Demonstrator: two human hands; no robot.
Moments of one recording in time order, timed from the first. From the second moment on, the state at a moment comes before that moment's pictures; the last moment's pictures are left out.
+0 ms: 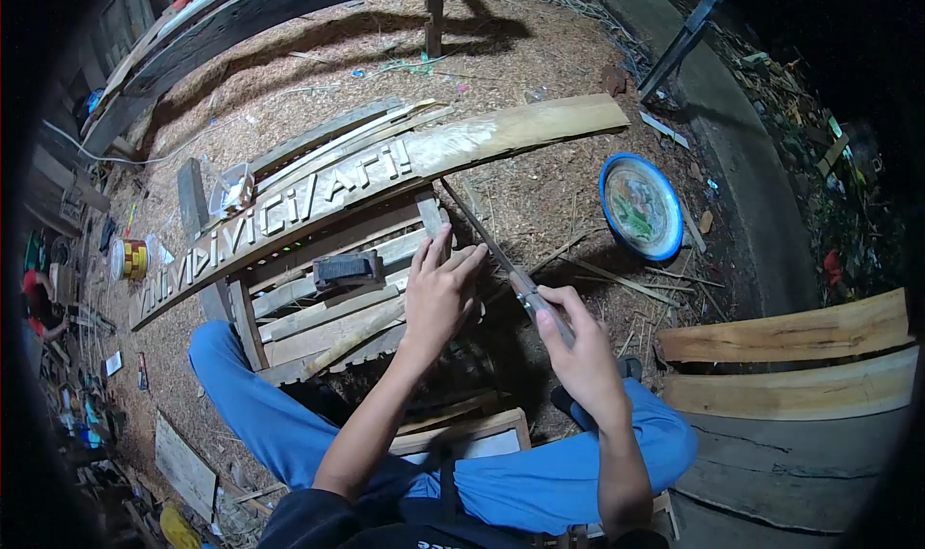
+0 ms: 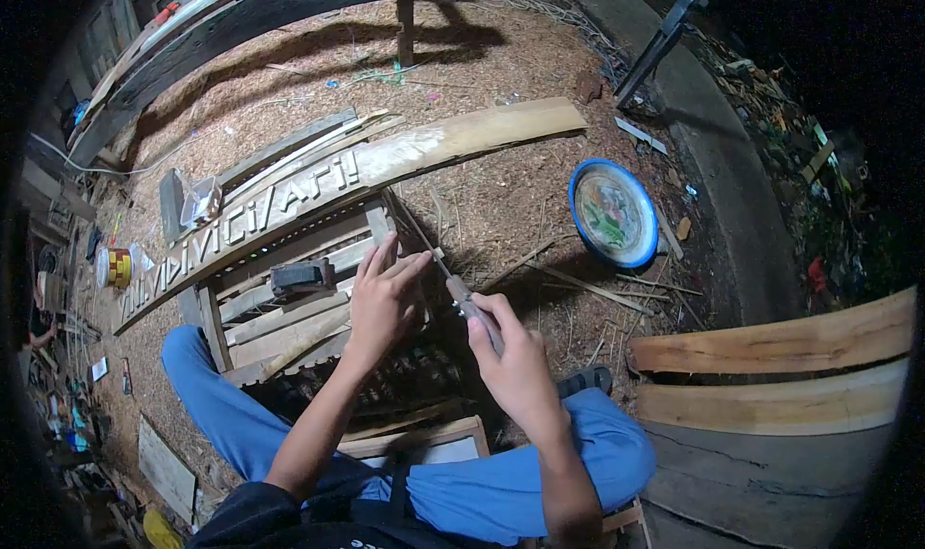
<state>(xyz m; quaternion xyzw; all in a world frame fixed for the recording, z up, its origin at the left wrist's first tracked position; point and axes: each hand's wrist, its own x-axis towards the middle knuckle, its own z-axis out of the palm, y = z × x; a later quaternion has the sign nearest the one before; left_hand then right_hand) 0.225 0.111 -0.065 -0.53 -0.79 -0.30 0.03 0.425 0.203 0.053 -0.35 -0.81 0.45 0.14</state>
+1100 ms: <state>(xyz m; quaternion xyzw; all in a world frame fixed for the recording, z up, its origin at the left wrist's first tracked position) 0.224 0.112 -0.064 -0.52 -0.79 -0.32 0.02 0.434 0.209 0.070 -0.35 -0.81 0.45 0.16</state>
